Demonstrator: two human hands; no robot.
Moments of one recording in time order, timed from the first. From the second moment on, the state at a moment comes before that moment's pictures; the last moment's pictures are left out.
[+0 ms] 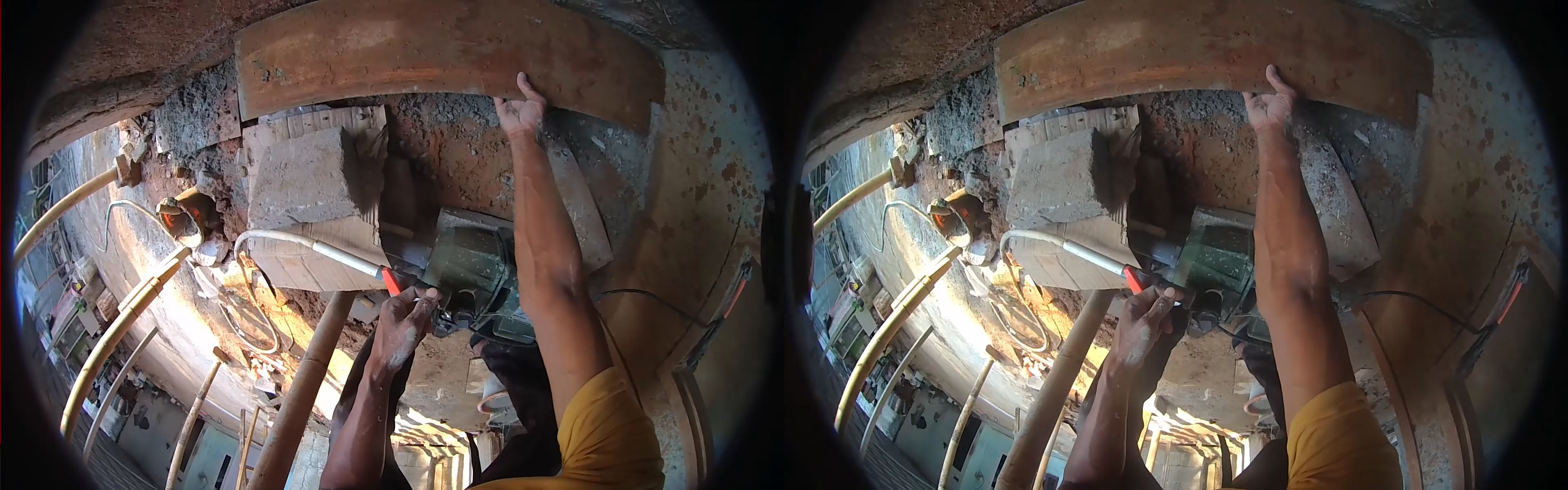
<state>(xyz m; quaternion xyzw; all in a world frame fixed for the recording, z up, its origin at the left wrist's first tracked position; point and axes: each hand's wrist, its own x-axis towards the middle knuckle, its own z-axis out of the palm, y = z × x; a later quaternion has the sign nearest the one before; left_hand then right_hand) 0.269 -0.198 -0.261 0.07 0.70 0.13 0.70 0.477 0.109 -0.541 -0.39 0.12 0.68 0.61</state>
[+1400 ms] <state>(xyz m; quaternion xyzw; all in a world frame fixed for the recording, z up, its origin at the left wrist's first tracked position) 0.271 -0.194 -0.262 0.07 0.70 0.16 0.69 0.470 0.091 -0.625 -0.55 0.01 0.71 0.43</state>
